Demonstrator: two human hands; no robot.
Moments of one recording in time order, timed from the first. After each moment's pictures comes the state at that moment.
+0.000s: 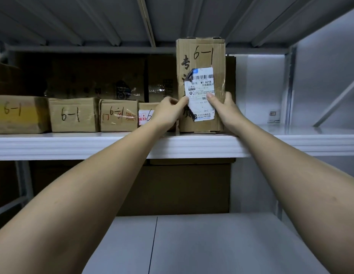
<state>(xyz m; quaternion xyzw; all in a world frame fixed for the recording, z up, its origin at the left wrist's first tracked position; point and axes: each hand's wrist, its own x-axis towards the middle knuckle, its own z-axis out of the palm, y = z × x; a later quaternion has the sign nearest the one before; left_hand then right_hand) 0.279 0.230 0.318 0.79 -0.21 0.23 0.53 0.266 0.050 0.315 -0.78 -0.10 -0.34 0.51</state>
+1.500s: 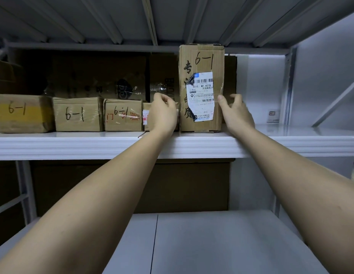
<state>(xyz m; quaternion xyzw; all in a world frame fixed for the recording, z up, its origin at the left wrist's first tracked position) 0.268 0.241 0.309 0.75 -0.11 0.39 0.52 0.257 0.053 0.309 -0.82 0.06 -0.43 0.36</state>
